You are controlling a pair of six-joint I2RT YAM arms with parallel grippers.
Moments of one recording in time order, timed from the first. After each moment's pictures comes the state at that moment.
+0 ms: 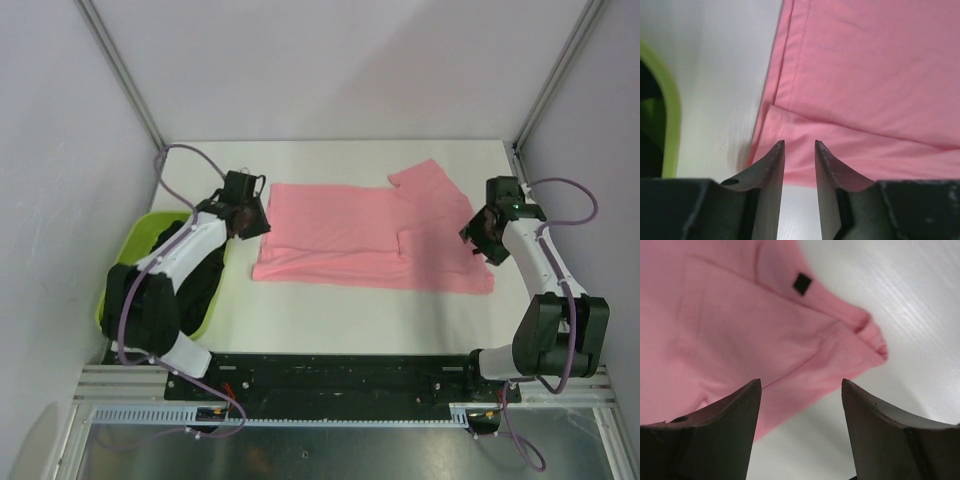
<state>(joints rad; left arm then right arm) -0.29 1.49 1.10 -0.52 -0.09 -0.56 -0.09 1.39 1.10 -0.83 0.24 0.73</state>
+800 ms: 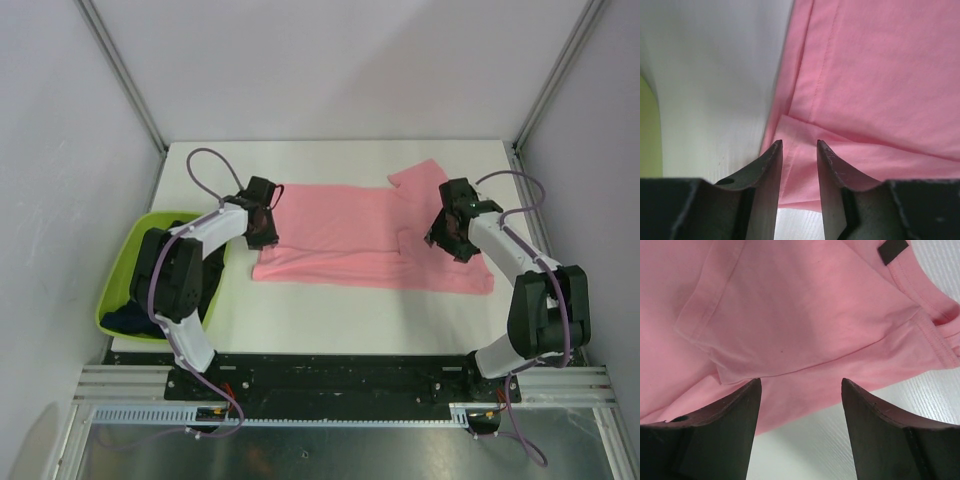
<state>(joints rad) -0.33 1.78 1.18 -0.57 -0.16 -0.52 0.18 1.52 1.10 -0.74 0.25 0.74</state>
